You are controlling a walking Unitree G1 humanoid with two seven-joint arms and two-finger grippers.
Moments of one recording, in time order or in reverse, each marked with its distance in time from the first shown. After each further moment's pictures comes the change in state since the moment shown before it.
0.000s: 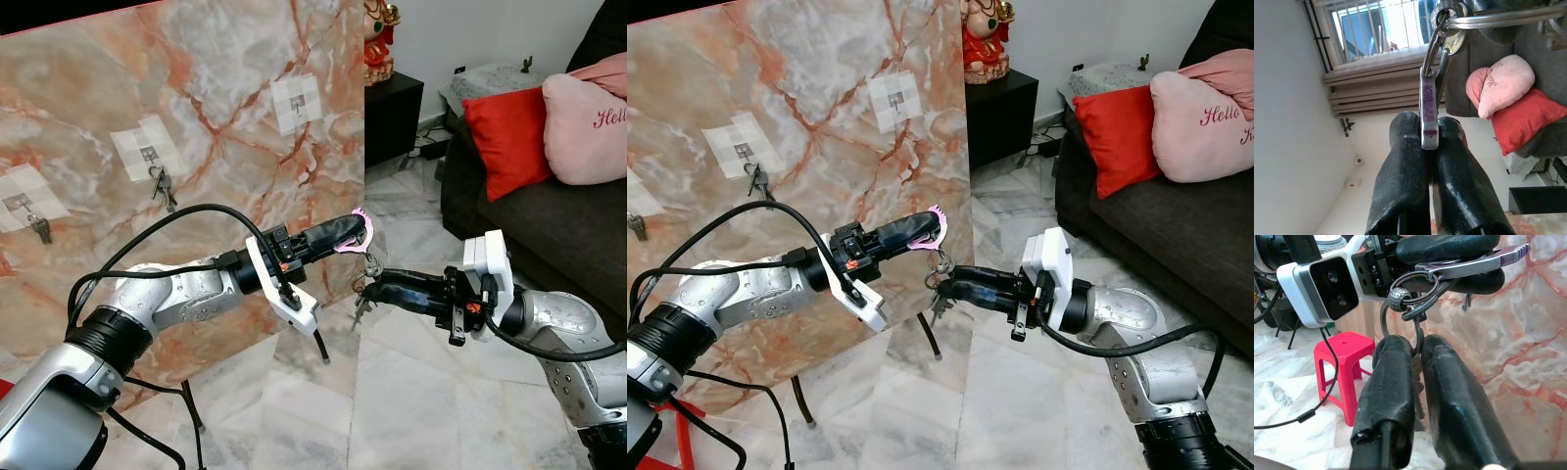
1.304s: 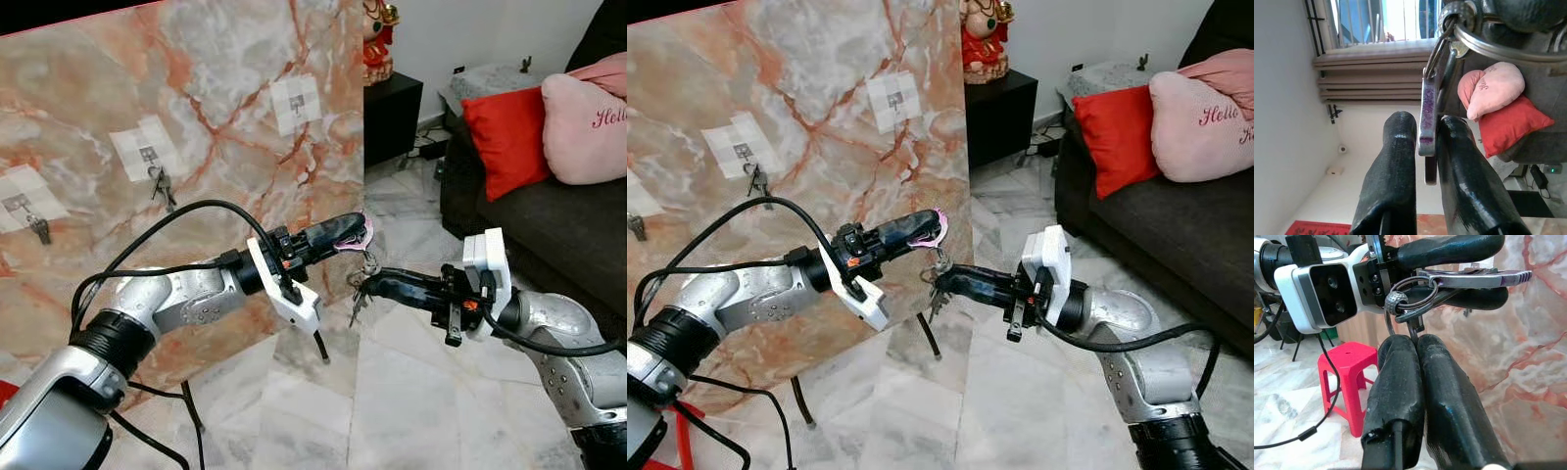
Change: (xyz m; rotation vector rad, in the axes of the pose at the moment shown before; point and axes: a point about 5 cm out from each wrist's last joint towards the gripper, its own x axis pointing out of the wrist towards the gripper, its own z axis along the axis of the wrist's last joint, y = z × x) left arm 0.001 -0.002 0.001 -0.127 0.039 -0.001; right arm 0.006 0.001 -0.002 0.041 -0.042 -0.001
